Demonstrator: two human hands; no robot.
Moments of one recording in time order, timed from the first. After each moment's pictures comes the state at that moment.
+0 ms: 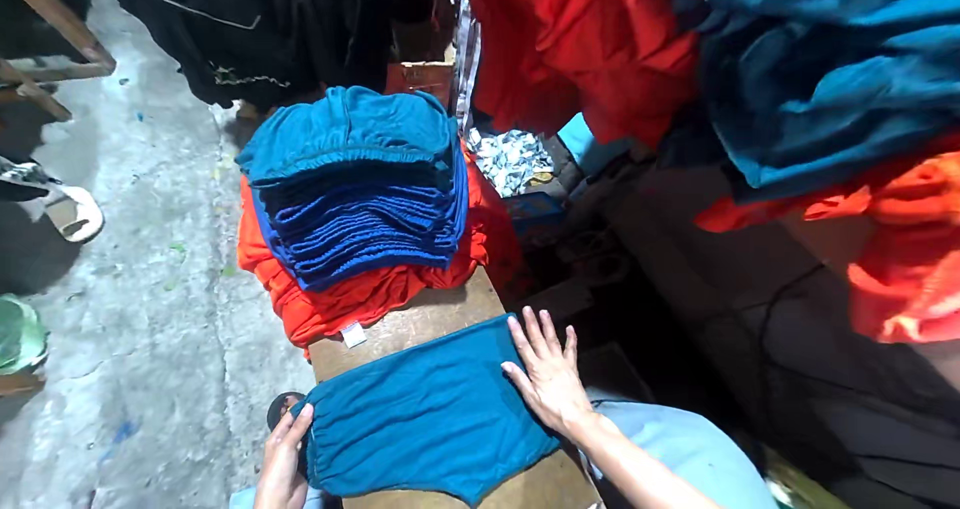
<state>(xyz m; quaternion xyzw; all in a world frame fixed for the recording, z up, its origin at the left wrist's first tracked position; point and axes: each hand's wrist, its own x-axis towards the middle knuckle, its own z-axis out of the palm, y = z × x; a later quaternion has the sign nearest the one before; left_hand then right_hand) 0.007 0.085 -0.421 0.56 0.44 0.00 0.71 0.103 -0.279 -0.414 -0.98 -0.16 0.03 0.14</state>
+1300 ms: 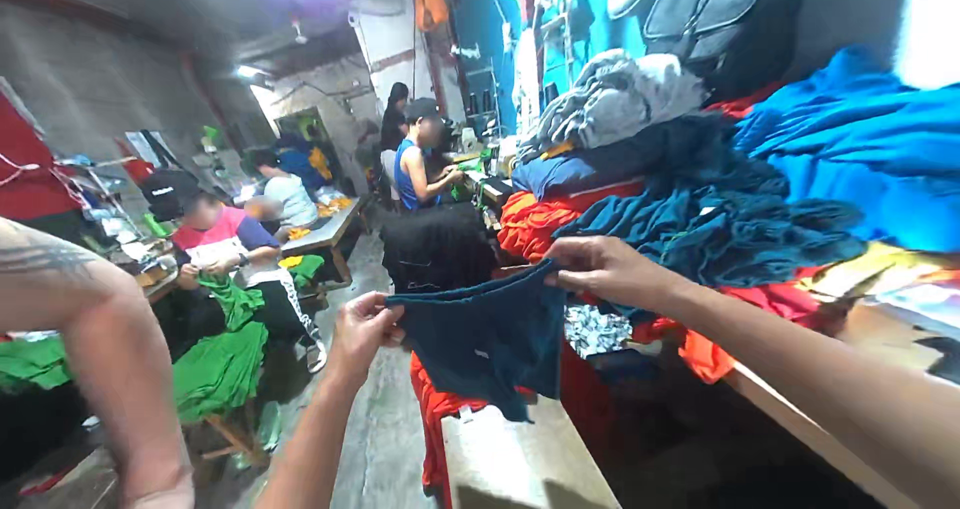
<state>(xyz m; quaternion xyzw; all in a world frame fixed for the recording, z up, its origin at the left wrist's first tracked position) -0.006 0.039 0.019 0.81 0.06 0.22 0.54 0.120 -0.281 0.029 -0.79 -0.42 -0.06 0.44</state>
